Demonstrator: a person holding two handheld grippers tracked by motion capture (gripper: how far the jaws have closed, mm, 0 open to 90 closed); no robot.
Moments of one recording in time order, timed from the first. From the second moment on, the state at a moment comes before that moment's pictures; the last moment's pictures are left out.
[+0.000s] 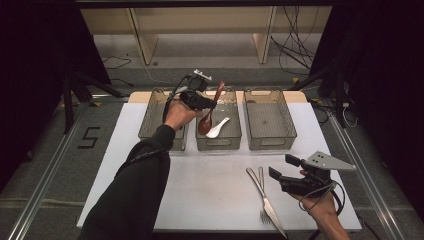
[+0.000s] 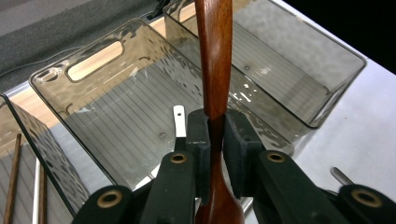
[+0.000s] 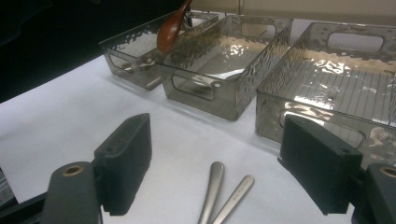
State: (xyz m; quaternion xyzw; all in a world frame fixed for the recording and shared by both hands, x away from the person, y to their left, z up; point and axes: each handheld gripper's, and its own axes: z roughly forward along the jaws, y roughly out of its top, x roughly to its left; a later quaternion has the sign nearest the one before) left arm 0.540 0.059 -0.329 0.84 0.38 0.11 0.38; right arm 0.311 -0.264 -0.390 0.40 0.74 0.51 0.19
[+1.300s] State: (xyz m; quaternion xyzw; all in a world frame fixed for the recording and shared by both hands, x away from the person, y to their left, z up) left arm 0.557 0.047 -0.373 0.84 0.40 0.11 0.34; right arm 0.311 -0.265 -0.390 0.40 0.74 0.50 0.19
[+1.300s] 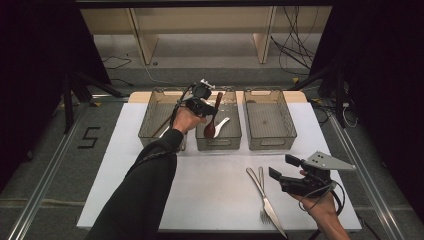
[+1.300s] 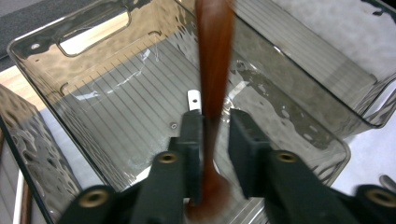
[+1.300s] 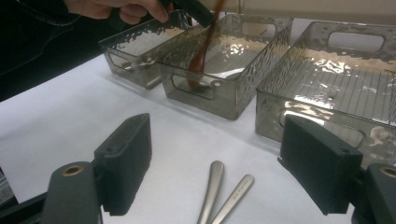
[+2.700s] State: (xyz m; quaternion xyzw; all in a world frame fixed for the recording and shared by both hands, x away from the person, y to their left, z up) left arm 0.425 0.143 -0.370 0.81 0.39 0.10 0.42; right arm 0.319 -0.242 -0.406 0.40 0.81 0.40 0.15
